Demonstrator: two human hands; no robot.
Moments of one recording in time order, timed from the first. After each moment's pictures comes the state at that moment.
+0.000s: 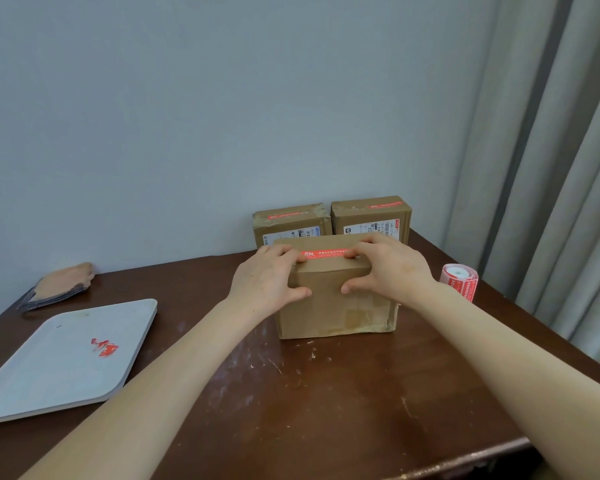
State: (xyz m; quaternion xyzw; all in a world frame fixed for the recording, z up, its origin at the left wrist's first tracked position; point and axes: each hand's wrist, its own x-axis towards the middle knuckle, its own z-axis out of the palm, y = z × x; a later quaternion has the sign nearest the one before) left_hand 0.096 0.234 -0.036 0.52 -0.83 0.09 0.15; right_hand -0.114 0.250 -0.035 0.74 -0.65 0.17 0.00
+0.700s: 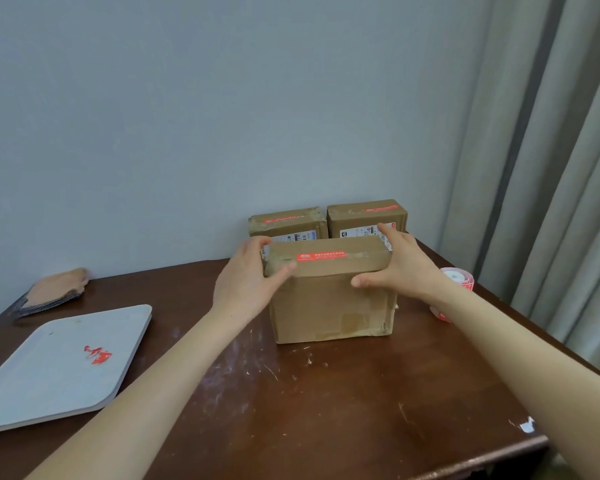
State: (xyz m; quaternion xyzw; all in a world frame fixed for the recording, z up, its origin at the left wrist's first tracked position) left_hand 0.106 0.236 -0.038 0.58 -0.74 -0.04 0.34; right_hand -0.139 0.254 -0.033 0.66 -0.66 0.32 -0.19
